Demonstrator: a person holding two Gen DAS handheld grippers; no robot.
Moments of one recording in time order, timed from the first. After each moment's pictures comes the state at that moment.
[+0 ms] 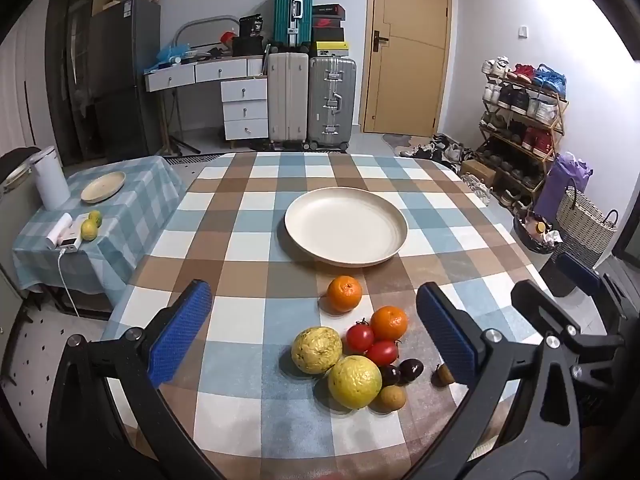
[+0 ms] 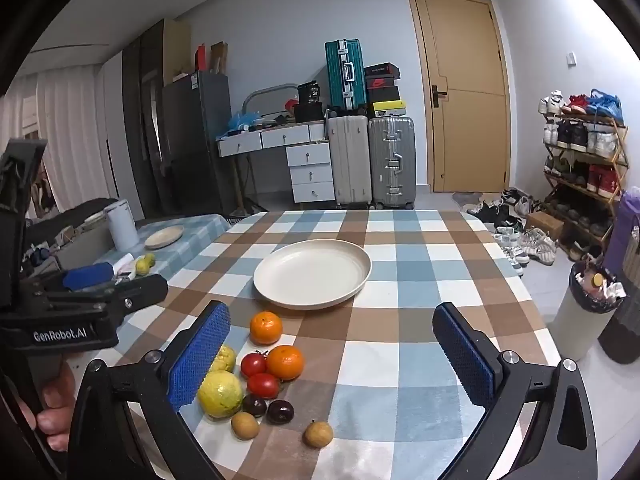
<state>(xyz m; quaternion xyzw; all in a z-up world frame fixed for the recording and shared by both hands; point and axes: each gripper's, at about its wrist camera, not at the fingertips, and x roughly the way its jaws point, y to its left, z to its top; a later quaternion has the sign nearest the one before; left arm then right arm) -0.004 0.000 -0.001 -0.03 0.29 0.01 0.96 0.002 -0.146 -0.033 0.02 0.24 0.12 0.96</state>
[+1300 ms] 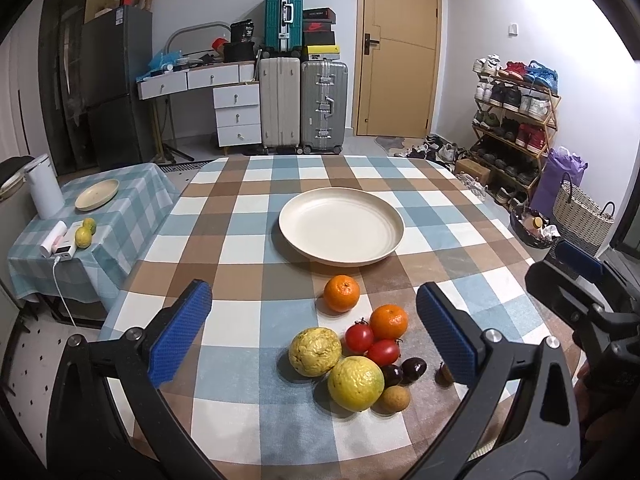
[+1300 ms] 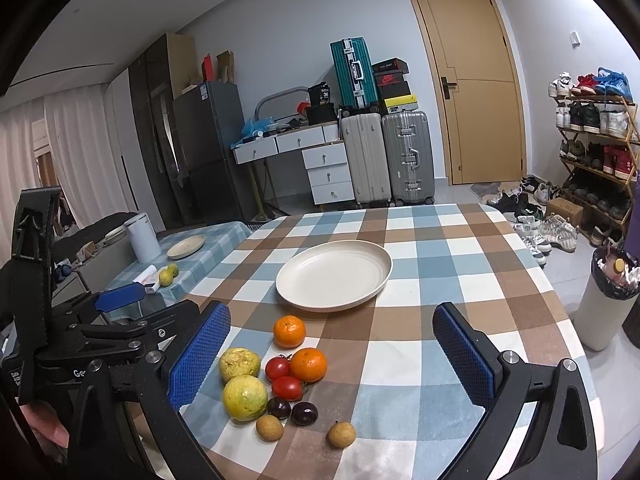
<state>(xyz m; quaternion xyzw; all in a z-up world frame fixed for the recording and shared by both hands) 0.003 -0.001 -0.017 -0.02 0.29 0.00 0.96 0.005 -0.154 -0.033 0.07 0.24 0.16 0.96</state>
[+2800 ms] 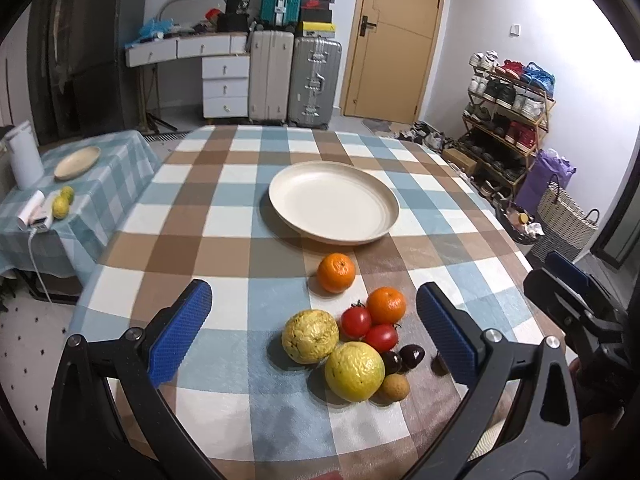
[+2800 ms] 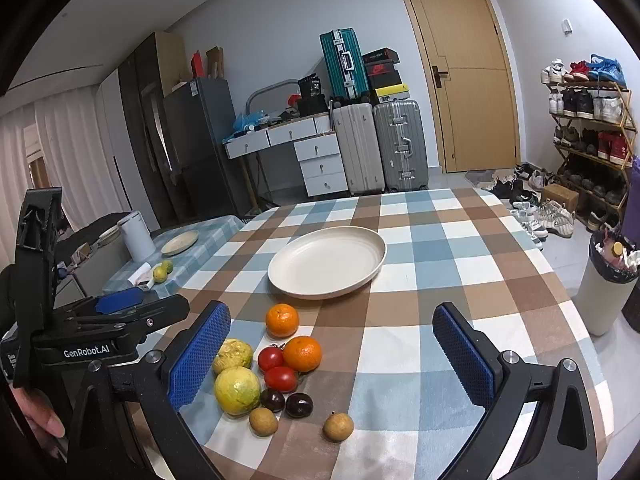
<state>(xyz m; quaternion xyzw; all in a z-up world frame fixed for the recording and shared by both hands) 0.019 0.014 -0.040 -0.06 0.34 -0.04 0.94 0.006 -0.158 -0.048 0.08 0.26 0.15 0.95</state>
